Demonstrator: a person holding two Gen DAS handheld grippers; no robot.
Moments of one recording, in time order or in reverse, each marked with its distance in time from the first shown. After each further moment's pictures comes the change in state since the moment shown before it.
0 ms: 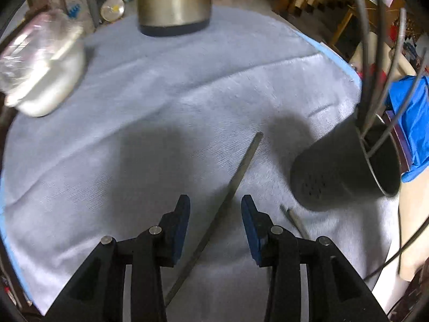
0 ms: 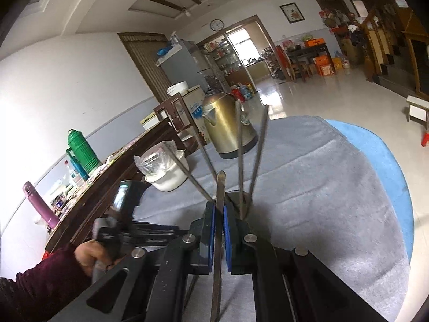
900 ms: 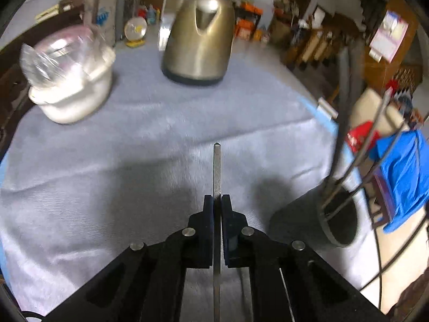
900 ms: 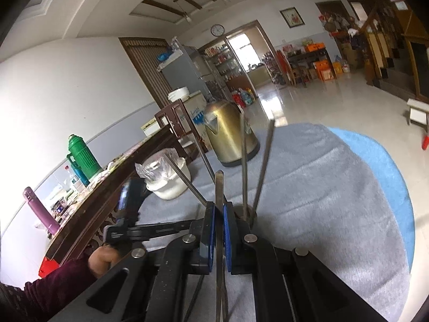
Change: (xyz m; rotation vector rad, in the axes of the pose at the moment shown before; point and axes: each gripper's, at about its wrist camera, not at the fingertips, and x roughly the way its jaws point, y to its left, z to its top) left arm -0.075 0.023 -0.010 -0.176 -0.294 -0.068; right arm -0.005 0.017 0.016 -0.033 -0.060 0.006
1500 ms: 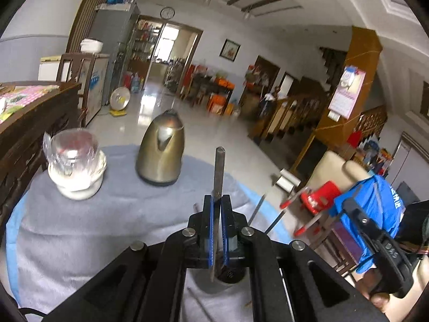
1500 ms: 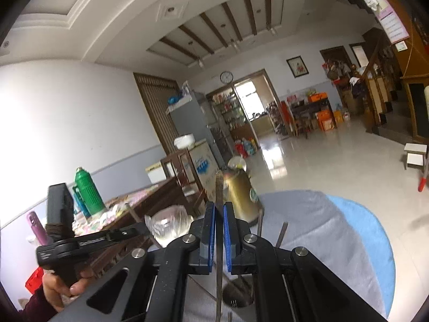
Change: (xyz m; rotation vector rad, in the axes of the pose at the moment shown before) left arm -0.161 -0.065 0.034 0.008 -0.411 -0.154; right arm -0.050 0.033 0.071 -0.054 -0.280 -0.012
